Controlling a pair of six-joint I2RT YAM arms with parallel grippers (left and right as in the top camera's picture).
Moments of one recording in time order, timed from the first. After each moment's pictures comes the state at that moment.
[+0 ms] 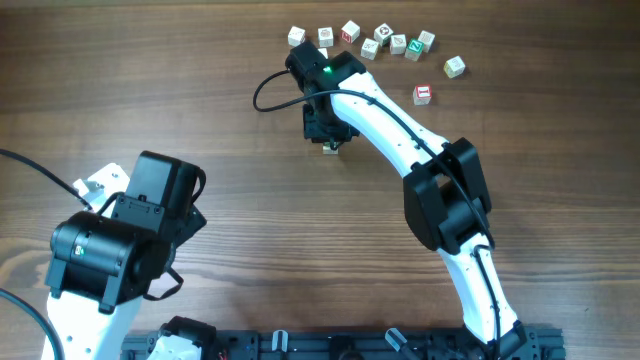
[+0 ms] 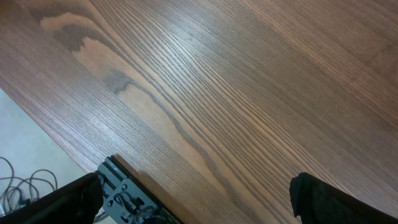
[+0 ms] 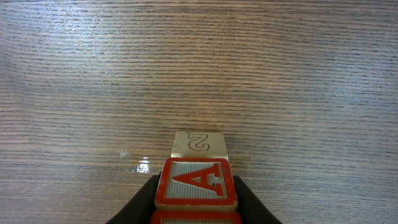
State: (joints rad) left arm -0.30 1.04 1.33 -1.63 -0.47 -0.95; right arm 0.61 2.37 2.08 -1.18 0.06 0.54
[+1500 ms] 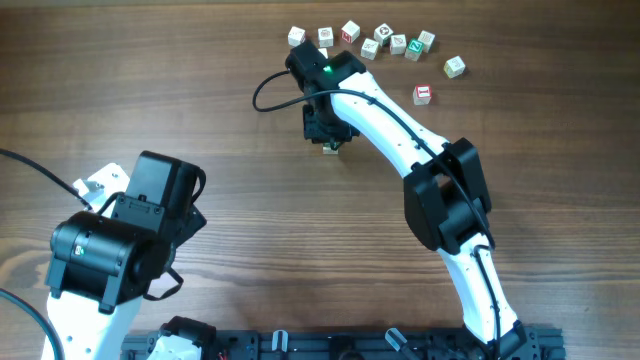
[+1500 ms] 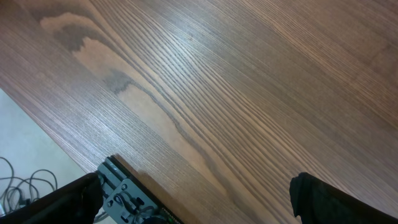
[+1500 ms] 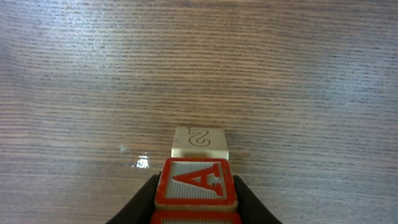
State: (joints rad) left arm -0.30 1.04 1.33 -1.63 -0.47 -0.95; right arm 0.61 2.37 2.09 -1.20 0.05 0.53
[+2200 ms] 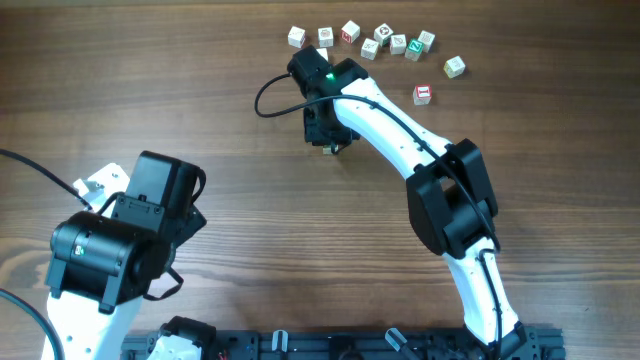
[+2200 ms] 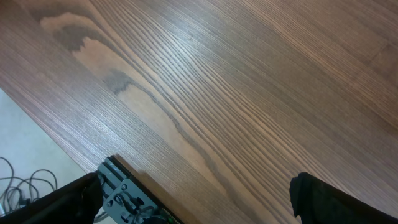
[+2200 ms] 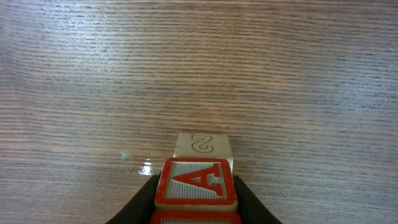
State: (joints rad) left arm -0.30 1.04 1.33 -1.63 -0.47 -0.95; right arm 0.61 2.33 1.98 -1.09 0.05 0.54
